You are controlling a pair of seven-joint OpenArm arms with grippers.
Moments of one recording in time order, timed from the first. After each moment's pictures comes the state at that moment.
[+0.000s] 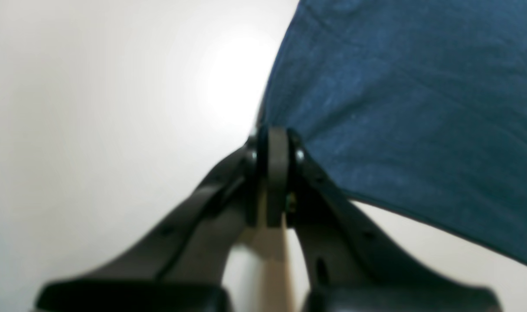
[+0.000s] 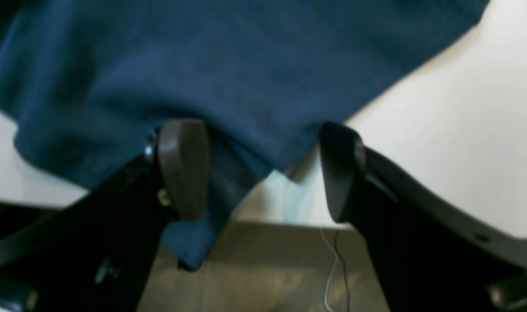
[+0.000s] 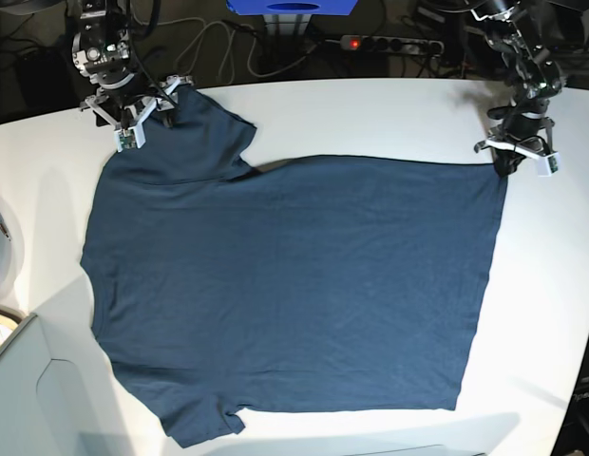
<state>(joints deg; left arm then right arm) 17.4 -11.5 -38.4 81.6 -24.1 -24.4 27.1 -34.6 10.0 7.1 107.5 8.4 11.7 -40.3</state>
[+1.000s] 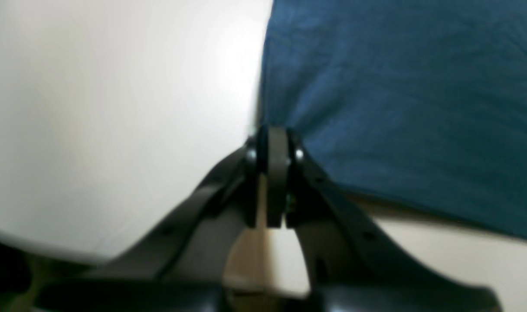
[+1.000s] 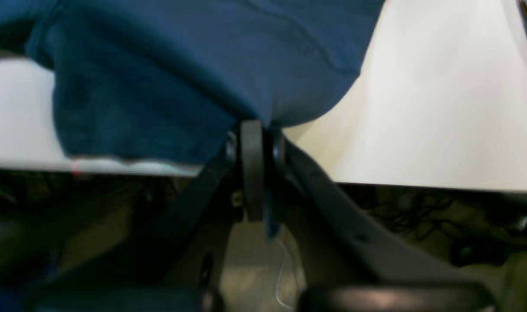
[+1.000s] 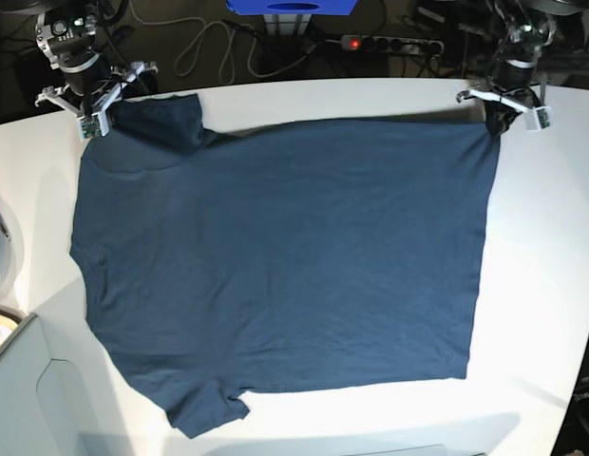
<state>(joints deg) 35.4 -1.3 -41.3 106.5 -23.1 -24.1 29.8 -44.0 12.9 16.5 122.4 7.9 17.3 -42.5</state>
